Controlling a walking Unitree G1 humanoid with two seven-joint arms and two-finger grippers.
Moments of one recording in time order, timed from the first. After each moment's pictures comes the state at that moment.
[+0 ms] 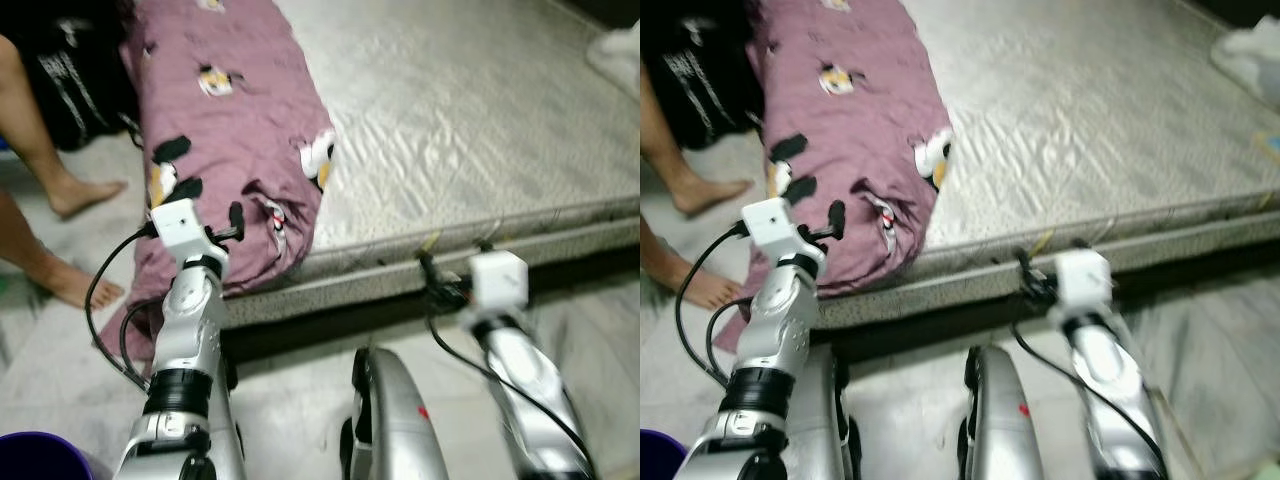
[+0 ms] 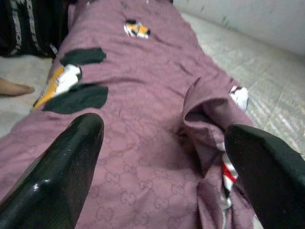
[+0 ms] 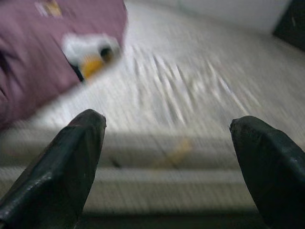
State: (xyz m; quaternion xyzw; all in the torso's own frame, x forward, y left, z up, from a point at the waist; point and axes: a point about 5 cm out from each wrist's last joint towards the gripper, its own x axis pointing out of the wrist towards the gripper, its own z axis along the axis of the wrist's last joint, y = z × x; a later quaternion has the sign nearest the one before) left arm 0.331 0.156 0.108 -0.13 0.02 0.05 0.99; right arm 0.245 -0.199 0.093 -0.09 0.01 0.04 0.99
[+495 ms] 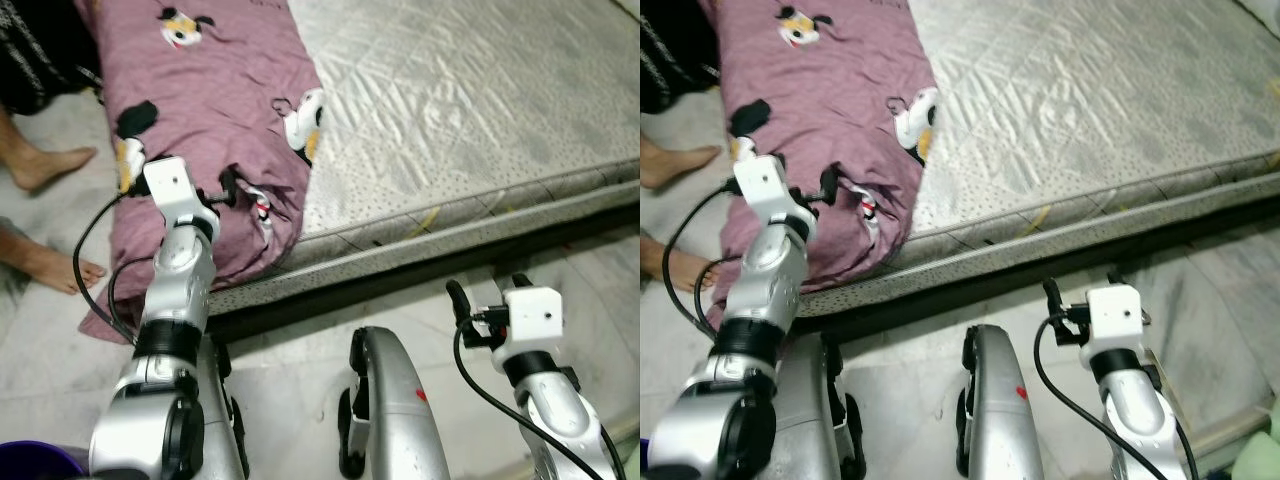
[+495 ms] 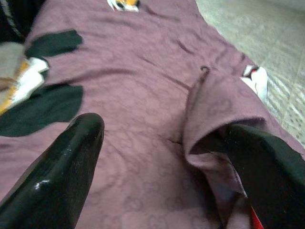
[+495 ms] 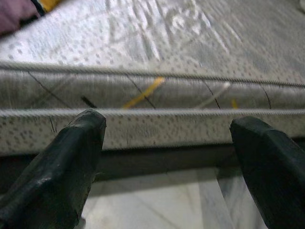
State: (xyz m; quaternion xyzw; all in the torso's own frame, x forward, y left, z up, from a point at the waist) left arm 0.370 0.163 0.139 -0.10 0.01 0.03 0.99; right arm 0.208 -0.213 0.096 -0.10 0.04 0.01 0.99
